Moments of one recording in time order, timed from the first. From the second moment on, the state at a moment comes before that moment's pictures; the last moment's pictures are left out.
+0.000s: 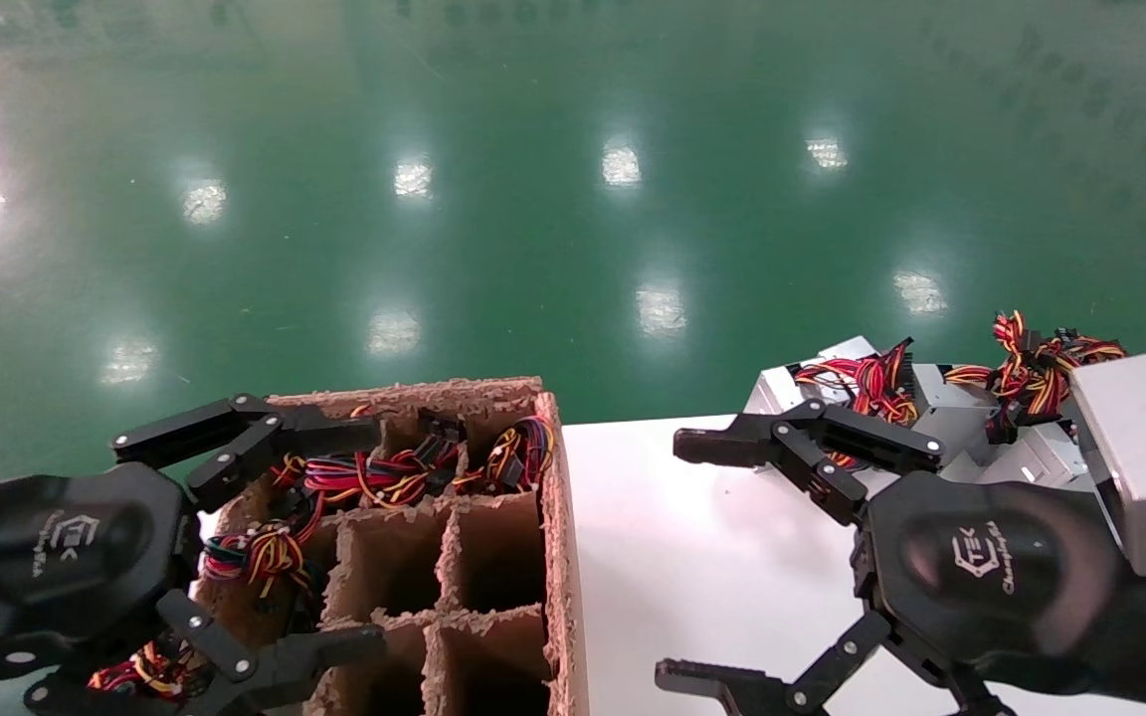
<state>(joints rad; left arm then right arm) -1.10 0.55 0.43 -1.24 0.61 1.43 -0.10 1.08 -0.61 -0.28 1.28 -0.73 -1.49 0.19</state>
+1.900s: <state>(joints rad) -1.10 0.55 0.43 -1.24 0.61 1.43 -0.10 1.19 -0.89 -0.48 1.08 -1.00 -1.52 0.11</state>
